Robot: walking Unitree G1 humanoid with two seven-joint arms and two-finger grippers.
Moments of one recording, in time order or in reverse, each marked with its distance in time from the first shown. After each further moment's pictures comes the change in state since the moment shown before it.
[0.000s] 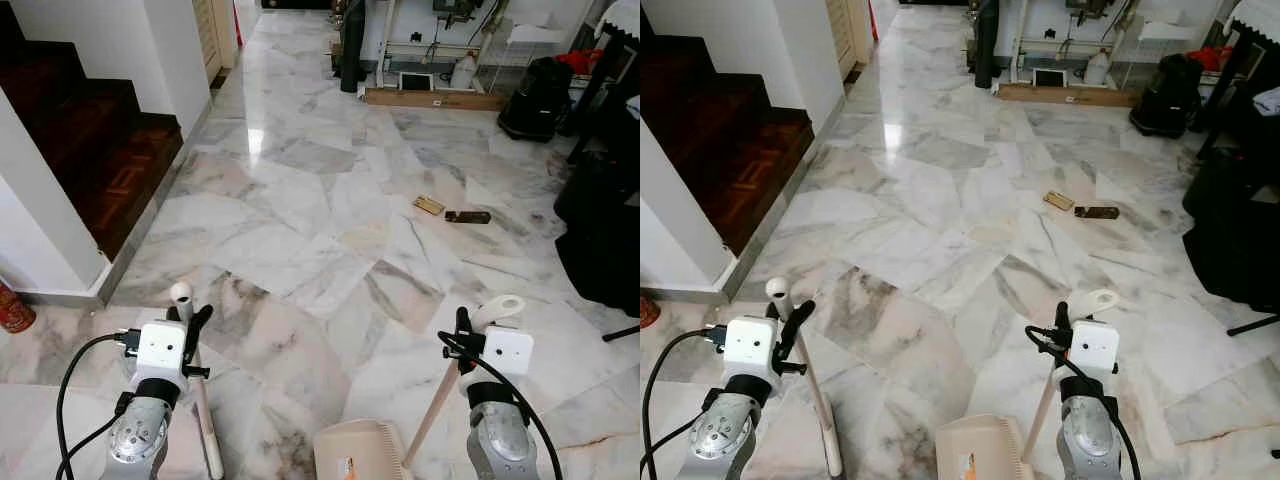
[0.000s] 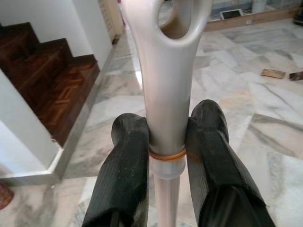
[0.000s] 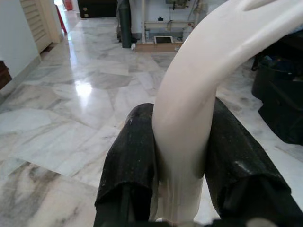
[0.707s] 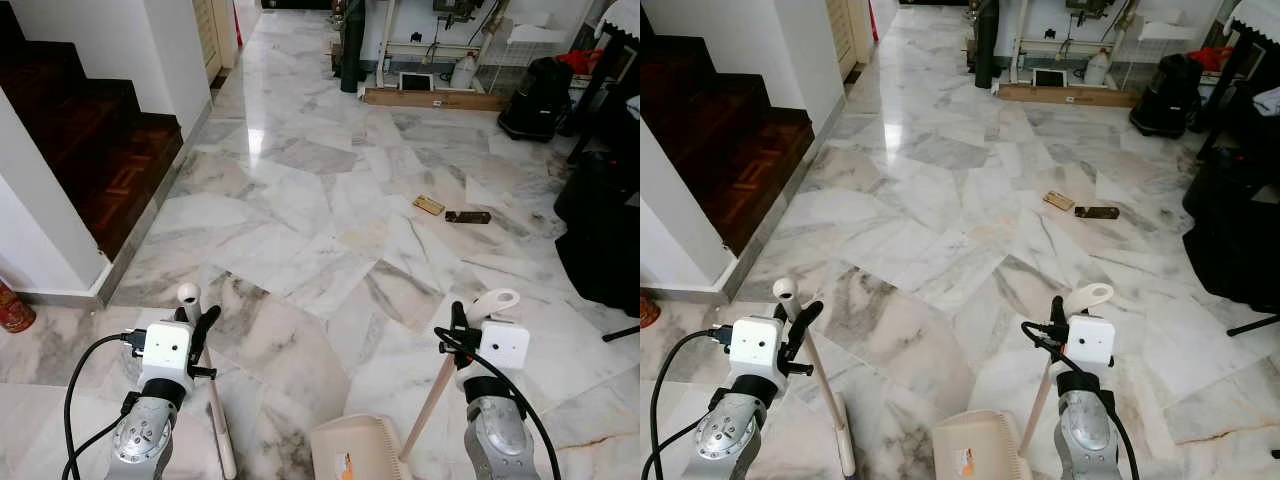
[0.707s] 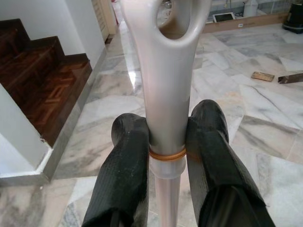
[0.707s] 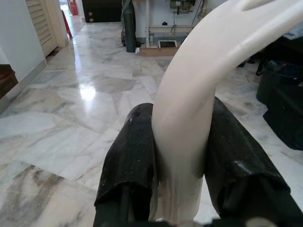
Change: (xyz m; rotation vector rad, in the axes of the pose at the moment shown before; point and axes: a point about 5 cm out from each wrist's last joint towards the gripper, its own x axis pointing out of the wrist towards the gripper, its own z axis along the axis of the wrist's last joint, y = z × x) left arm 0.000 -0.004 0.000 -0.029 -0.003 -0.012; right arm 0.003 0.002 0.004 0.002 -0.015 0.007
